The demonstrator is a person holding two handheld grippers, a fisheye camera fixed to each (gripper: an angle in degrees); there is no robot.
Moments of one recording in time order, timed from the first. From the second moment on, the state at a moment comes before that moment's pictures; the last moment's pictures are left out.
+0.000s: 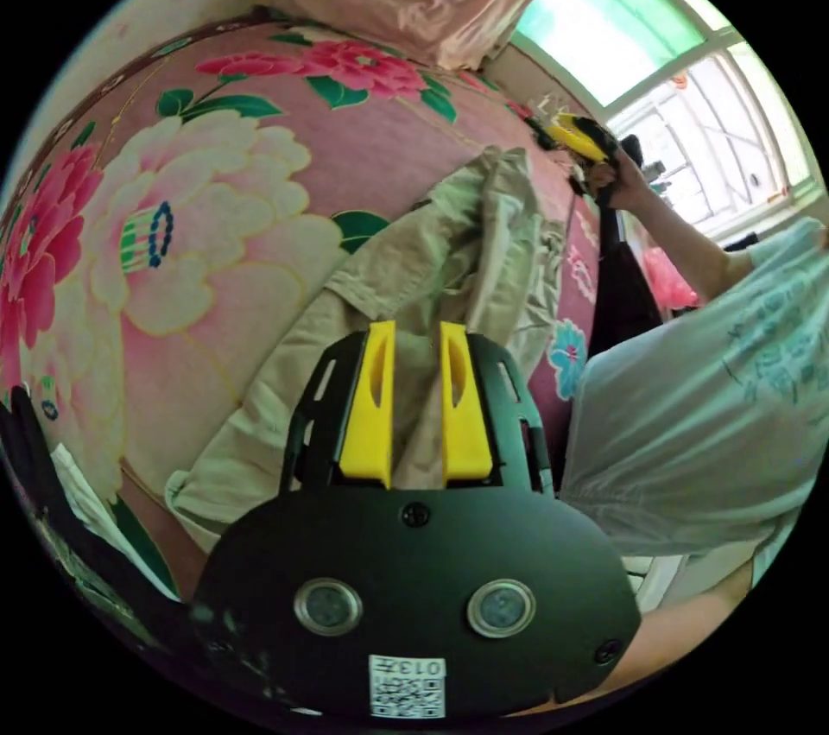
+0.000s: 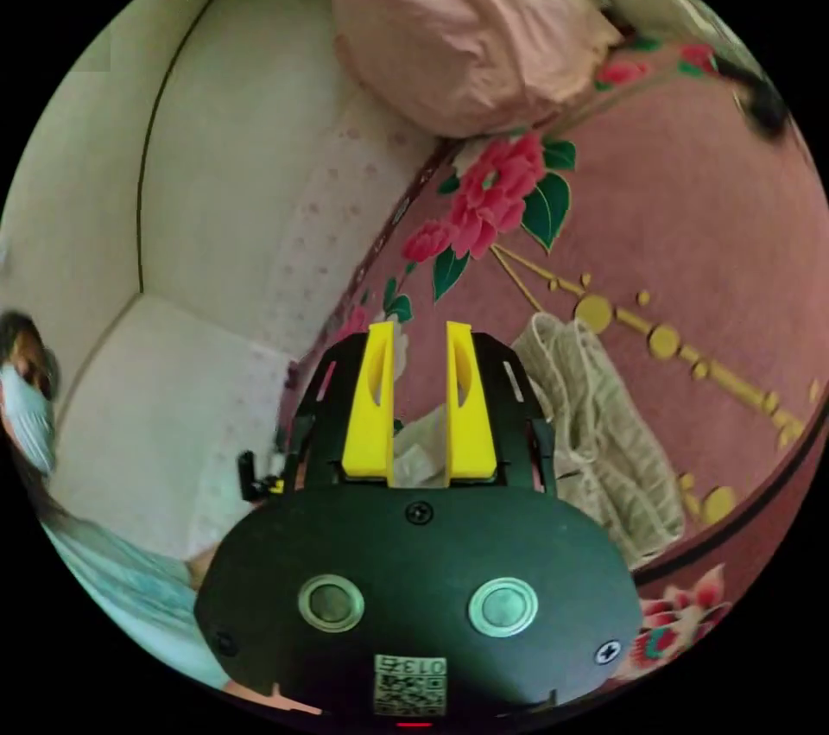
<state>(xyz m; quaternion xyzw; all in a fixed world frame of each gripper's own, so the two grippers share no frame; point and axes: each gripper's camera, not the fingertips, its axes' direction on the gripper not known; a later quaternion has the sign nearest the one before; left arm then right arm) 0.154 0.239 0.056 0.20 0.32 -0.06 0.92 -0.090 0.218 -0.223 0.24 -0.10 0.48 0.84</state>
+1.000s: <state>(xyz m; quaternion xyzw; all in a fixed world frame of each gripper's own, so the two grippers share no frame) 0.193 0.196 0.057 0.10 0.31 -0.08 0.94 -0.125 0.066 -0.181 -0.14 0.04 0.32 0.94</state>
